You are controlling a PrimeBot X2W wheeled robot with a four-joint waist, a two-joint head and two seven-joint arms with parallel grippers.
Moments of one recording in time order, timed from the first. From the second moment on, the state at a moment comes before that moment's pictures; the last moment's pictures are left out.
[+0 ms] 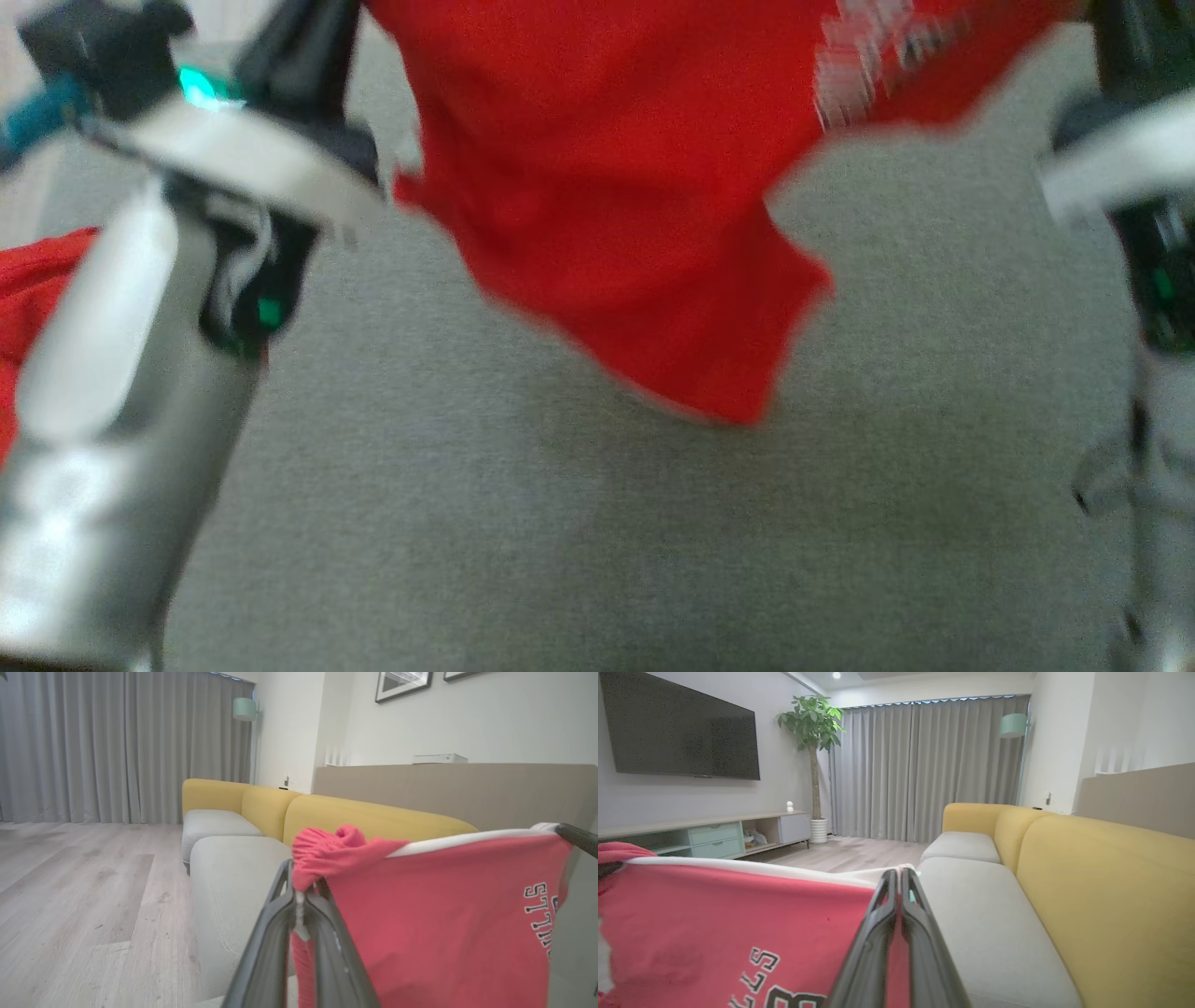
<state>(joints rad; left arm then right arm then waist) -0.75 0.35 -0.45 0.09 -0.70 -0.04 0.13 -0.56 -0.21 0.04 -0.19 0.27 0.13 0.35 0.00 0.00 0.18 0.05</state>
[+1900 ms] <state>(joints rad) 0.12 0.40 -0.63 -0.31 -0.85 0.21 0.12 0.27 -0.04 -0.16 -0.43 0.27 0.13 0.46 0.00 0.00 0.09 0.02</state>
